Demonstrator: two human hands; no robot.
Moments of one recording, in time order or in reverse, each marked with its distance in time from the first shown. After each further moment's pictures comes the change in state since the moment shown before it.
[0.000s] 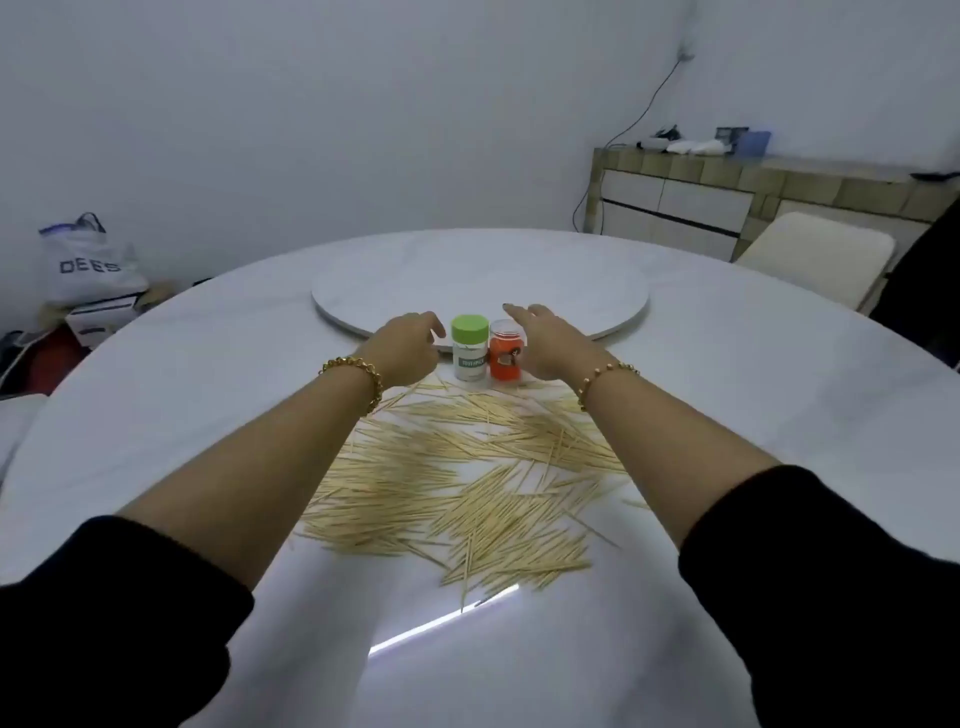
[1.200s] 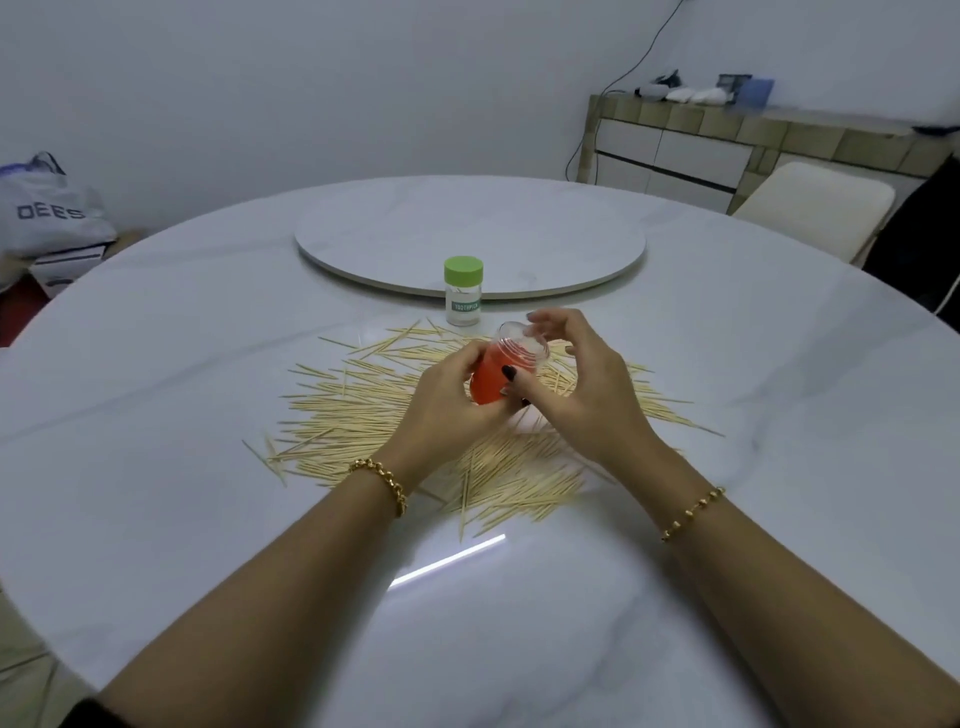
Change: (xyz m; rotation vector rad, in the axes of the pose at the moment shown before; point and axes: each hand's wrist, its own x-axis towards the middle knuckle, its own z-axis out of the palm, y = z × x) left_hand -0.115 0.056 0.068 -0.701 0.198 0.151; right_hand -0.157 -0.020 0.024 0.599 0.445 -0.220
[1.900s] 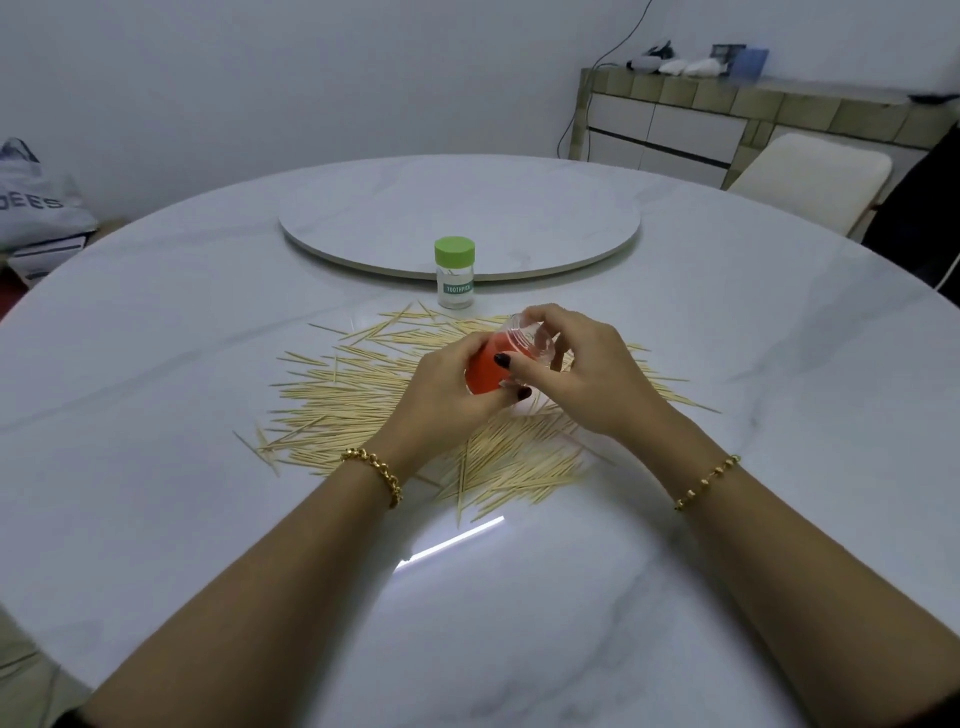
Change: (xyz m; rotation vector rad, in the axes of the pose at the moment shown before) left_hand -0.002 -0.001 0.000 0.053 -0.092 0.021; right_hand 0.006 0.000 -0.010 -0.148 -0.137 0.063
